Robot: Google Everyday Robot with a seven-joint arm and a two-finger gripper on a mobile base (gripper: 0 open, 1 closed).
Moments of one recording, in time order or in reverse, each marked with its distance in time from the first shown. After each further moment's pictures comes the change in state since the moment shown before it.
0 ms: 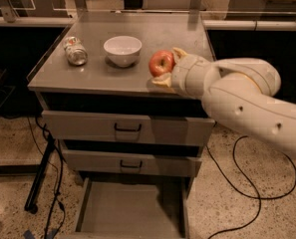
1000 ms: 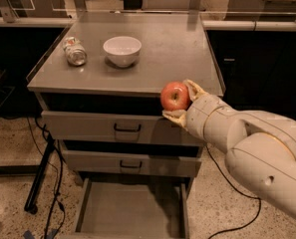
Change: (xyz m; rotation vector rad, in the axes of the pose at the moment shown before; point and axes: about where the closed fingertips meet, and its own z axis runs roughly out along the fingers) arm 0.036 0.057 -0.074 0.018 -0.004 0.041
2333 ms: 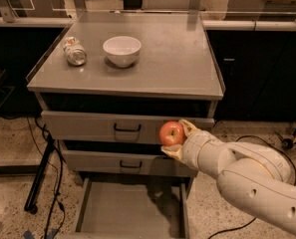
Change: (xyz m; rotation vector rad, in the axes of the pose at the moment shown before) arm 0.084 0.091 0.021 -0.167 0.107 0.103
